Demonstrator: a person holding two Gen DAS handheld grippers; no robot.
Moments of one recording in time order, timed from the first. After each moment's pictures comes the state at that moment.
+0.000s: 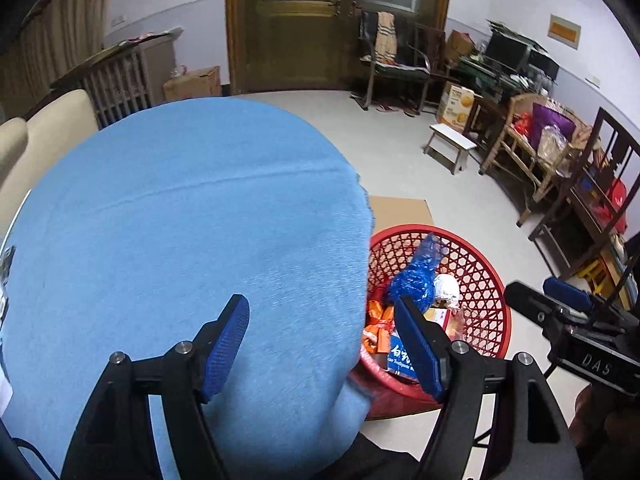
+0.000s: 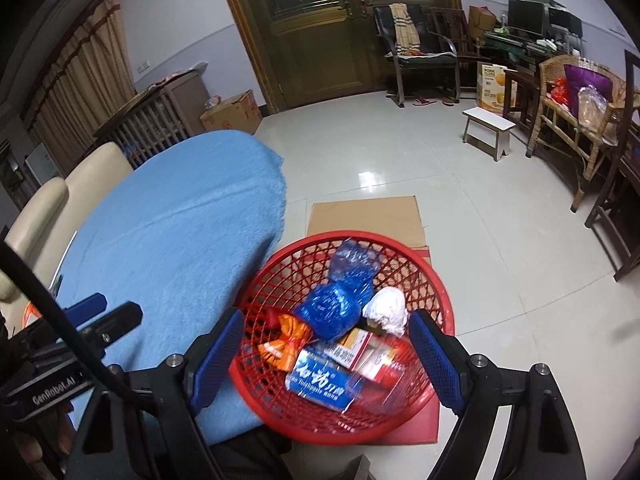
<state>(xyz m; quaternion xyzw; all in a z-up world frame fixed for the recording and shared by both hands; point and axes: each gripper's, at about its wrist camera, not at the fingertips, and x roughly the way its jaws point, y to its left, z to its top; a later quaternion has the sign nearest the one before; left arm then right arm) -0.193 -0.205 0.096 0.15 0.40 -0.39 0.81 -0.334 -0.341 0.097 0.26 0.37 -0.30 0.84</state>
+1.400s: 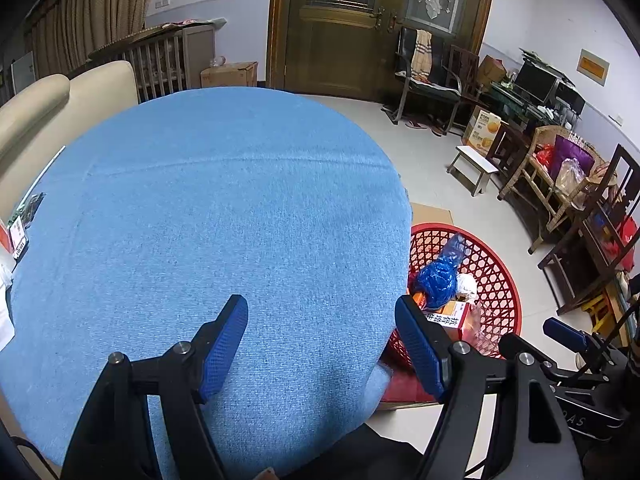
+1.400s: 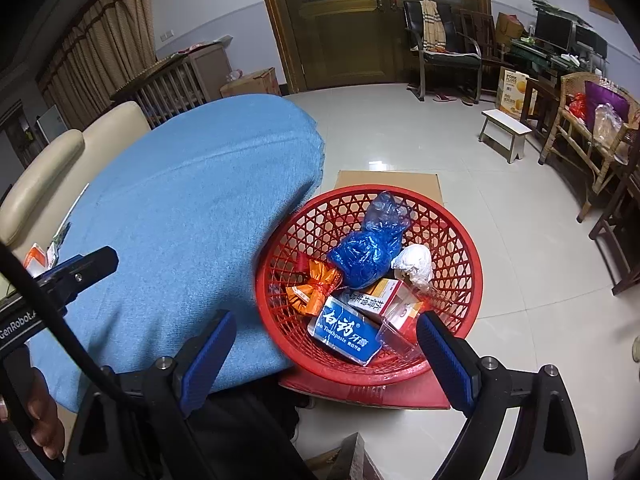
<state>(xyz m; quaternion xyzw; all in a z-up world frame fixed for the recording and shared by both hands) -0.195 -0.152 0.087 0.11 0.41 -0.35 0.83 -0.334 -0.278 0.082 0.23 0.41 -0.27 0.84</state>
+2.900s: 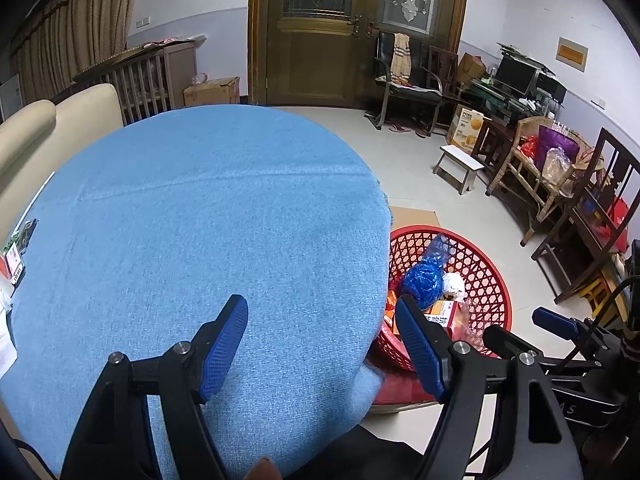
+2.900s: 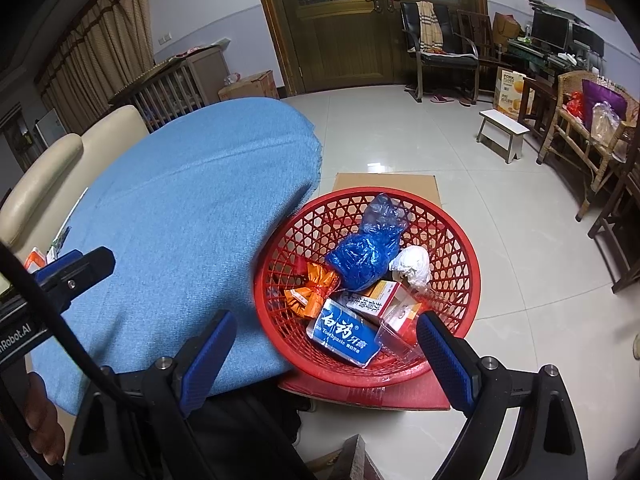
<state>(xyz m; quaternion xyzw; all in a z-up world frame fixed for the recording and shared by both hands) -0.205 -0.154 0.098 0.12 0.39 -0.38 0.83 -0.335 -0.279 0.083 0.23 0.40 -0.28 0.84</state>
